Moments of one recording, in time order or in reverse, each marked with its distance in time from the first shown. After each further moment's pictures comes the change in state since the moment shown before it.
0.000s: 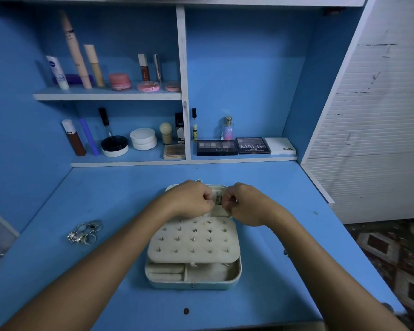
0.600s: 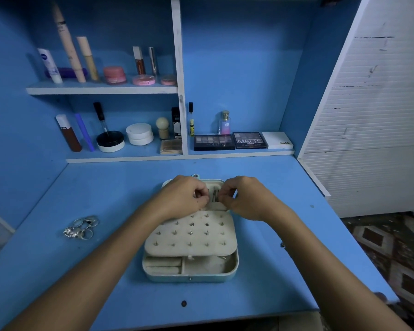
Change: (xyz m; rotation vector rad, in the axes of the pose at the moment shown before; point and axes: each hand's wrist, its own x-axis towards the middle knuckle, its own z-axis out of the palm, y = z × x) left_hand -0.011 -0.012 0.012 -0.089 0.211 0.138; right_hand -0.010 0.002 0.001 0.033 0.152 -0.041
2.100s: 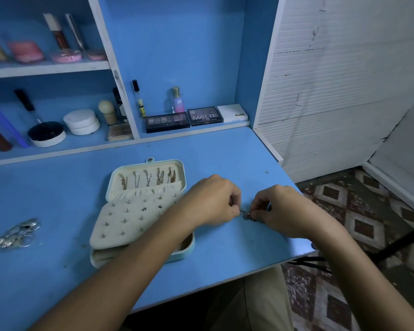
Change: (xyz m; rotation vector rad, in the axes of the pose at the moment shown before) left_hand 0.003 0.120 0.073 0.125 -0.234 0.229; right_hand -0.126 0.074 -0.036 -0.079 -0.048 0.345
